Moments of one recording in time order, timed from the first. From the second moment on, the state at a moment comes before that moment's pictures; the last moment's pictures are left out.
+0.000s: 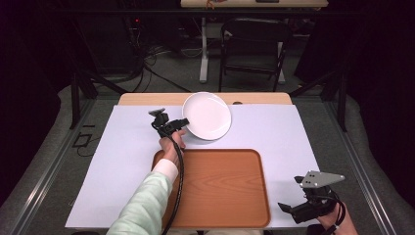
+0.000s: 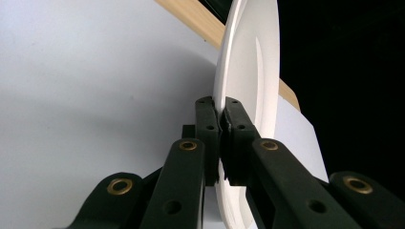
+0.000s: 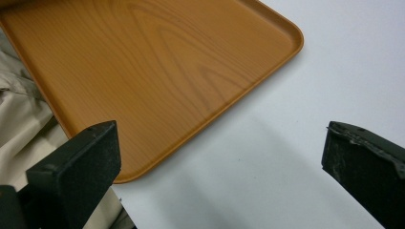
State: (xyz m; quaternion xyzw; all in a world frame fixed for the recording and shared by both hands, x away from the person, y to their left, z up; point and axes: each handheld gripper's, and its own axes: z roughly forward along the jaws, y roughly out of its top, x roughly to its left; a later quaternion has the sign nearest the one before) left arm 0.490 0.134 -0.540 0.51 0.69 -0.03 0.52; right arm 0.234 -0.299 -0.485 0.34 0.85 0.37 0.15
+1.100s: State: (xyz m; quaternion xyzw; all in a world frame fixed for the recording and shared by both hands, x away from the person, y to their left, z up) left arm 0.468 0.160 -0.483 0.56 0.61 -0.02 0.55; right arm 0.239 -0.296 -0.486 0.35 0.86 0.35 0.14
